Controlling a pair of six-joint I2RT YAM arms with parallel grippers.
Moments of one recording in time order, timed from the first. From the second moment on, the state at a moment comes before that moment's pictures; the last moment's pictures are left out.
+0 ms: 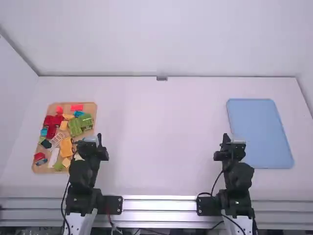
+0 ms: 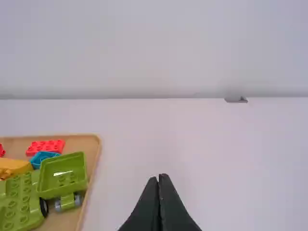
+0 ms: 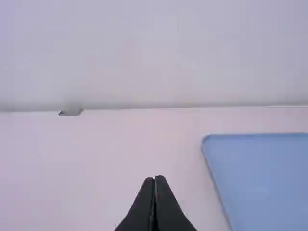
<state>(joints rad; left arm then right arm) 0.00 0.01 0.01 -0.10 -0.01 0.00 0.00 0.01 0.01 -0.10 -0.02 -0.01</state>
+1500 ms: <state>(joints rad) 0.14 0.45 0.47 -0.44 -0.33 -0.09 0.16 0.80 0.66 -0.08 -0.03 -0.12</state>
